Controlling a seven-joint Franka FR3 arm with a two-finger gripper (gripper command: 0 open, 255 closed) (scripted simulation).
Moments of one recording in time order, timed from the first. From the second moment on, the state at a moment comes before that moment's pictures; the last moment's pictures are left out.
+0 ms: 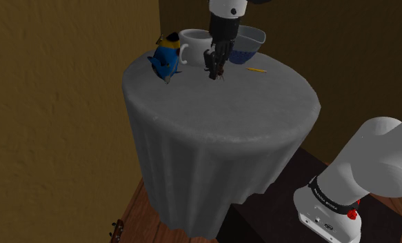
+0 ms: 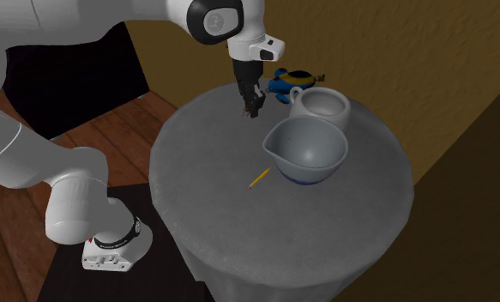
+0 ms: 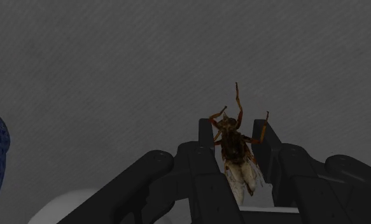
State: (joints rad) arm 0.17 -0.29 0.21 -2.07 0.00 1.83 0.08
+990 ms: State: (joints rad) arm 0.17 -0.27 0.20 -1.85 -0.01 1.63 0.07
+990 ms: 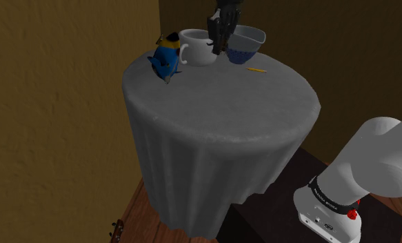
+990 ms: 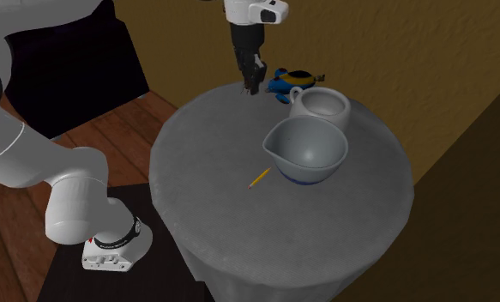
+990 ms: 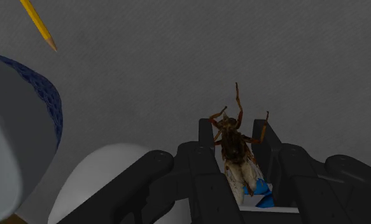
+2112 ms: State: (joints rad) arm 0.15 -0.10 0.20 -1.49 -0.04 1.43 0.04
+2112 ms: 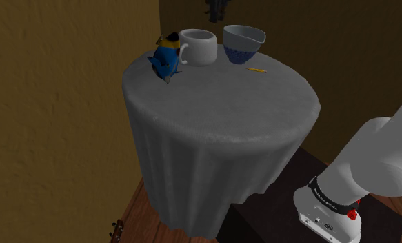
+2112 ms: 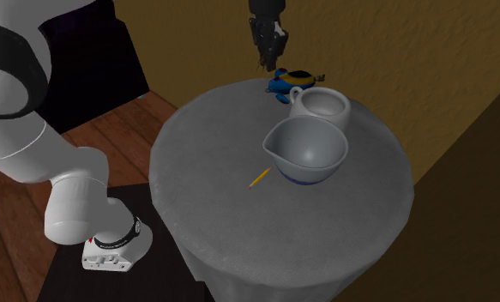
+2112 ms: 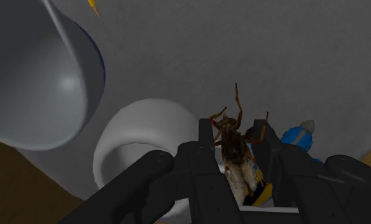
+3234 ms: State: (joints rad) arm 0.11 0.30 0.16 -1.08 -0.11 1.42 -0.05
